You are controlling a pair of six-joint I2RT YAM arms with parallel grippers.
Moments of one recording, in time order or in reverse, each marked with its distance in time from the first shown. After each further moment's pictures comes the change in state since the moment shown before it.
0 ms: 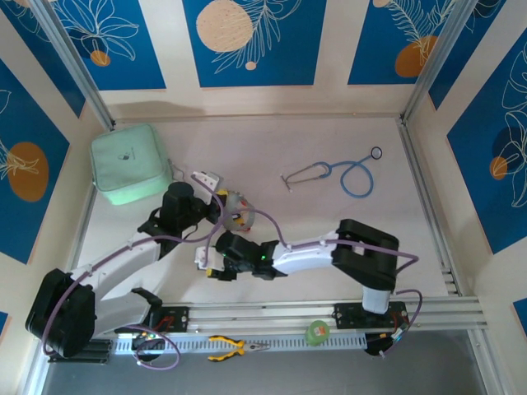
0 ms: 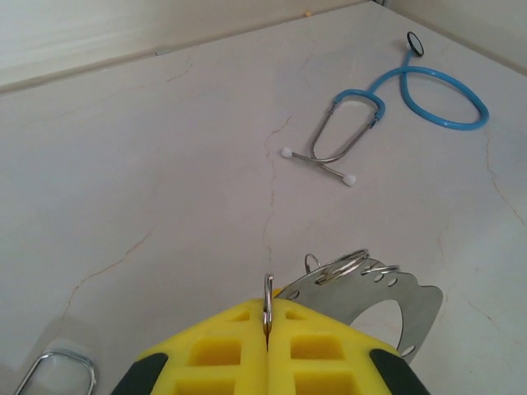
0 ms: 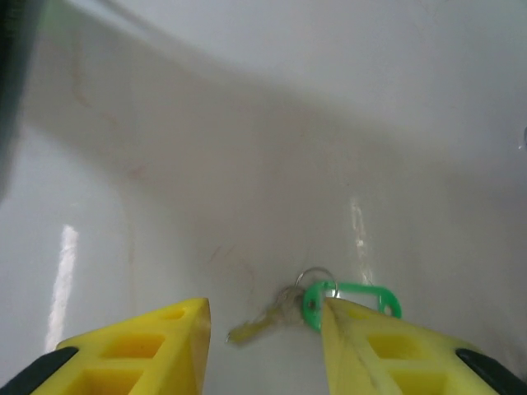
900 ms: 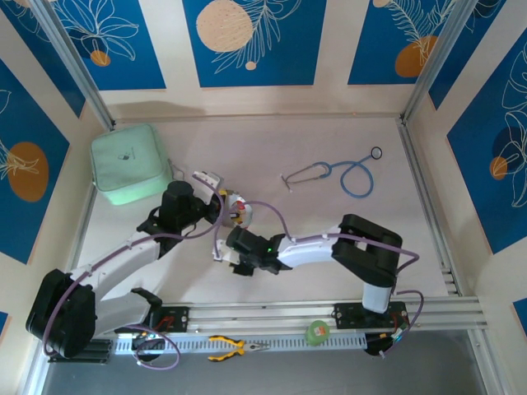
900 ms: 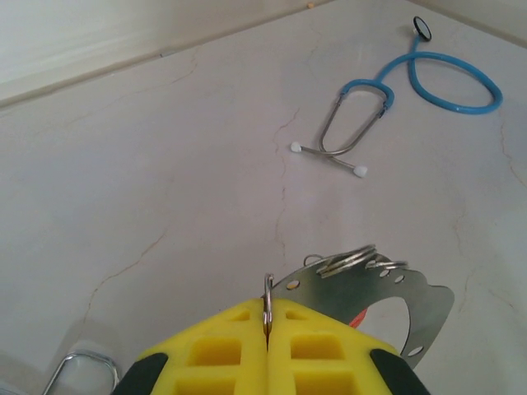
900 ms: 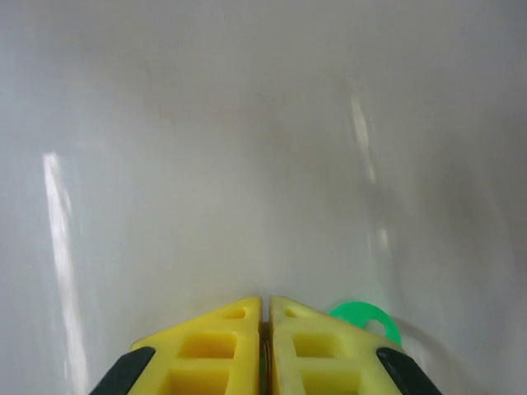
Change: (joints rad) left arm 0.004 0.000 0.009 -0.025 -0.001 0.073; right arm -0.090 -0.068 -0.095 -0.209 0.063 0.056
